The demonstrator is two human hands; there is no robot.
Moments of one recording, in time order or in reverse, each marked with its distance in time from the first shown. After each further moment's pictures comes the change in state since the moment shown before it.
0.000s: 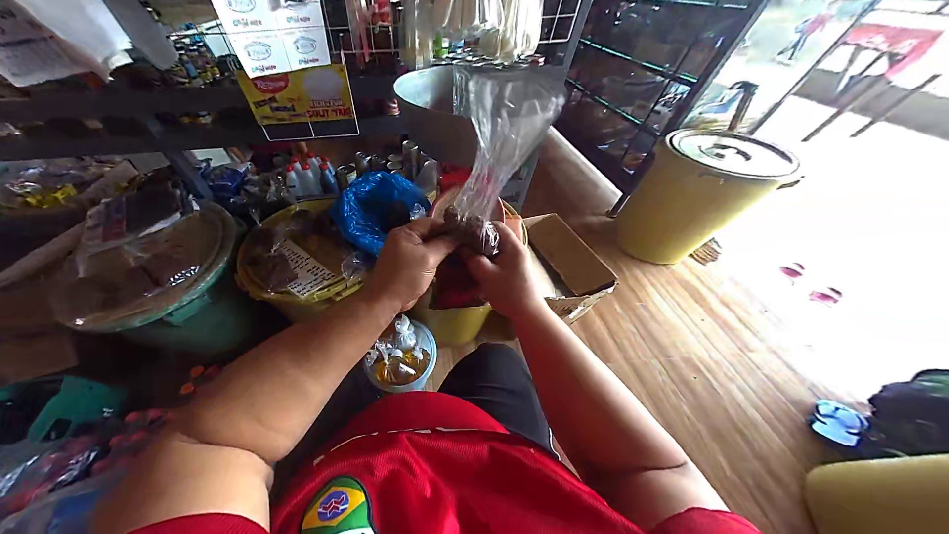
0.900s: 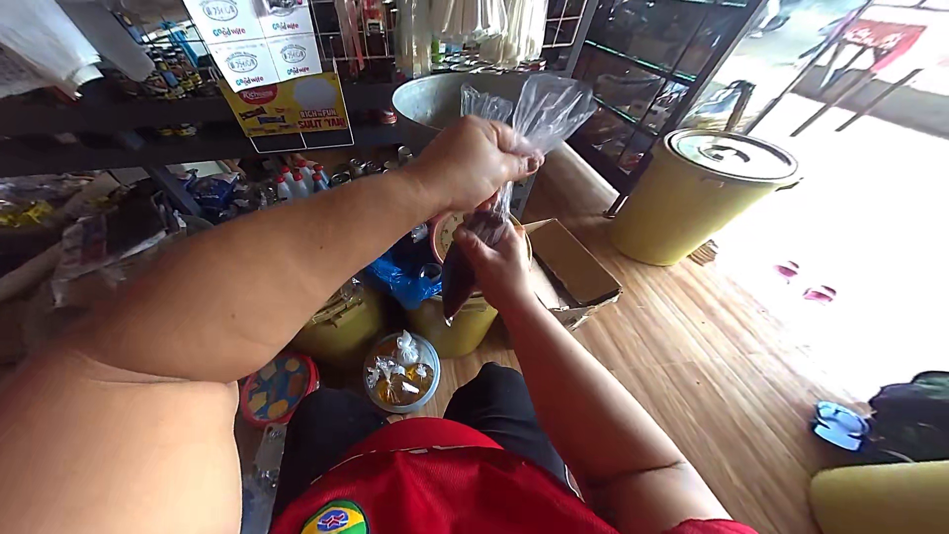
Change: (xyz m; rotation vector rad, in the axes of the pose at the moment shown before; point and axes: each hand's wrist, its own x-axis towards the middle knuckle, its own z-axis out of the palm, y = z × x) left_hand 0.127 0.090 -0.008 0.317 -0.373 0.072; right_hand 0.066 0.018 0.027 0.187 0.111 0.075
